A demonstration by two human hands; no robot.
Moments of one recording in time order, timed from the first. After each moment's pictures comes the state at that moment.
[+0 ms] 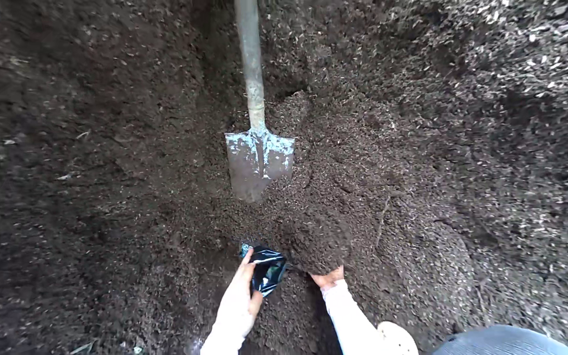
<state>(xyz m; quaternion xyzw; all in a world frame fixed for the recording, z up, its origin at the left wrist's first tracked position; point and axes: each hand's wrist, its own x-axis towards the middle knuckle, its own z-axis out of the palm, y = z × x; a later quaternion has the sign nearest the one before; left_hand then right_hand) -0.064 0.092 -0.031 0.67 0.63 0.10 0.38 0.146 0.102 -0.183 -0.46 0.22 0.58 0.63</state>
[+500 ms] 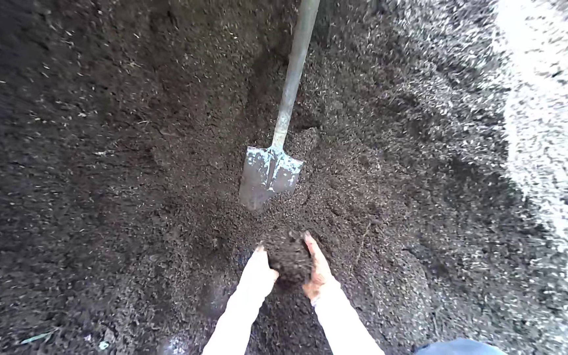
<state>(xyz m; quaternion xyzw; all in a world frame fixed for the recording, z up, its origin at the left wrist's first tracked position) -0.019 0.117 0.017 0.59 0.66 0.06 0.45 0.120 0.112 -0.014 -0.47 -0.18 0.68 0.53</state>
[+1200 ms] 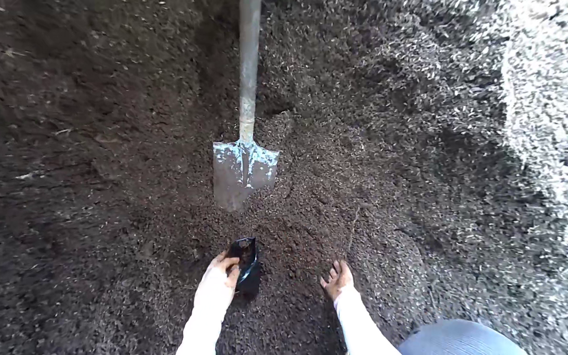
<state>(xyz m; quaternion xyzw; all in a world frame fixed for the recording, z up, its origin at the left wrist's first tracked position) -0.059 0.138 -0.034 0.59 0.70 0.05 0.39 0.232 0.092 -0.173 -0.61 0.14 0.52 0.58</state>
